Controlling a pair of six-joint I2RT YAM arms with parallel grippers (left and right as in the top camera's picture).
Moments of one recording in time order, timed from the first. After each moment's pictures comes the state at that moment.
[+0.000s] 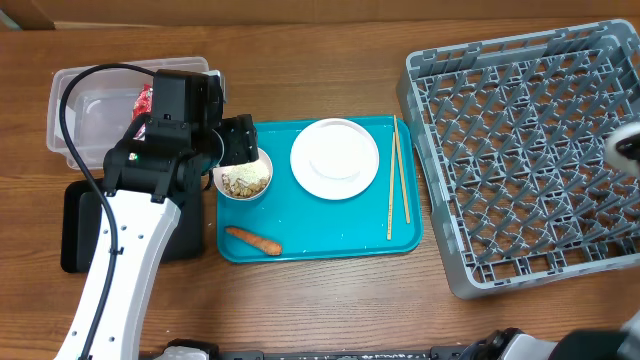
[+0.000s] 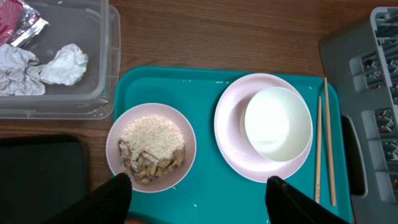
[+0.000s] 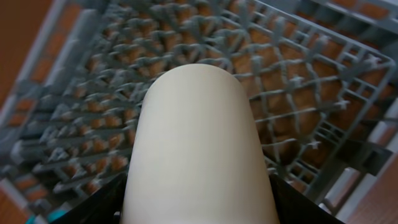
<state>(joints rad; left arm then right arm) -0.17 1.38 1.38 -0.93 0.07 -0.31 -0.68 1.48 1.55 -1.13 -0.16 0.26</state>
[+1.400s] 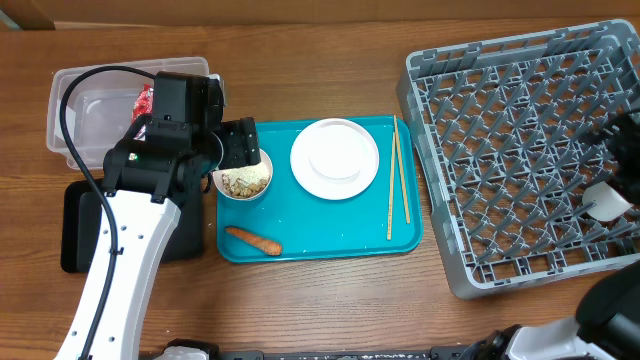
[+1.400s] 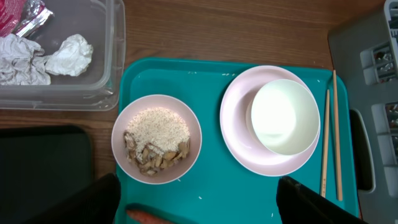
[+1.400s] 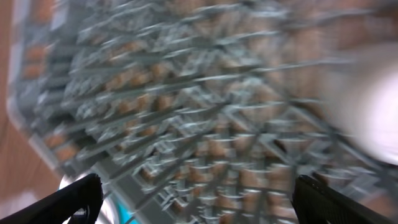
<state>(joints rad) -0.17 1.38 1.38 -0.96 0.06 -0.30 -0.61 1.70 1.55 -1.14 -0.43 0.22</state>
